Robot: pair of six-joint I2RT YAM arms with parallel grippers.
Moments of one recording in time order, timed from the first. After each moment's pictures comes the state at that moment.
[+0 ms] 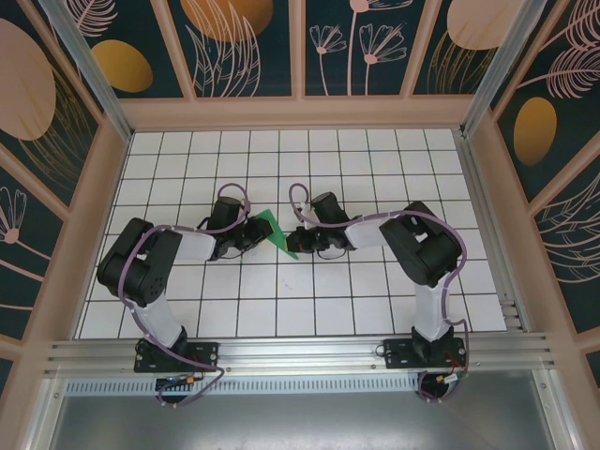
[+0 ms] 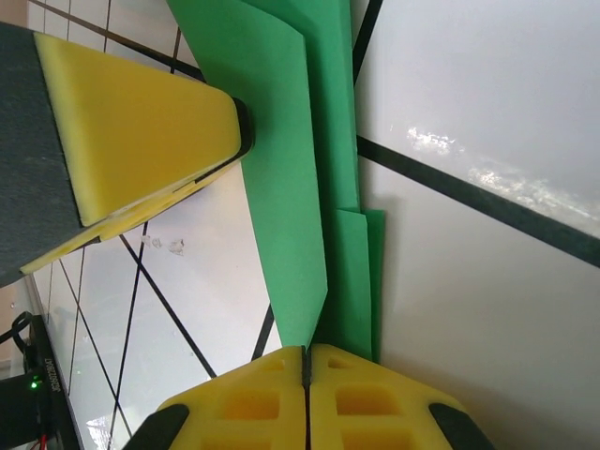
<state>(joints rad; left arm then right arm) -0.39 1.76 0.67 0.31 0.43 -0.92 0.68 1.96 0.97 0.13 -0.62 0.56</state>
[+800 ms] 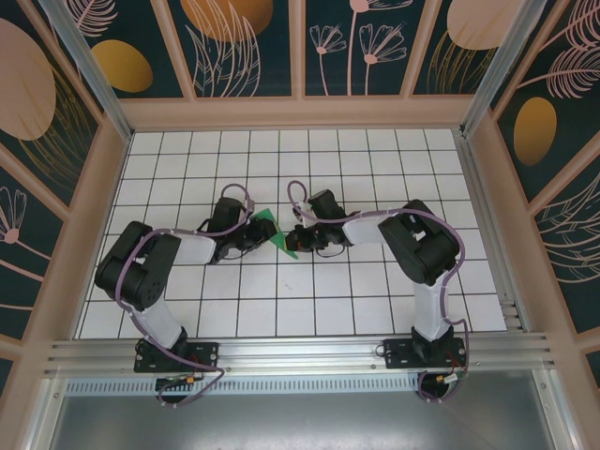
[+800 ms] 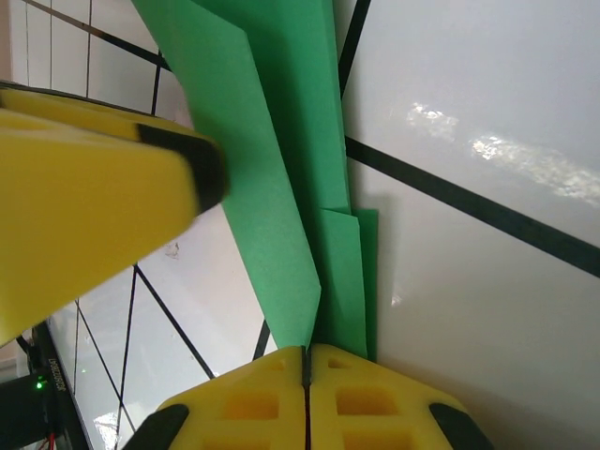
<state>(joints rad) -0.41 1.74 0.65 0.35 0.47 -0.92 0.68 1.98 1.02 0.05 -0.62 0.56</state>
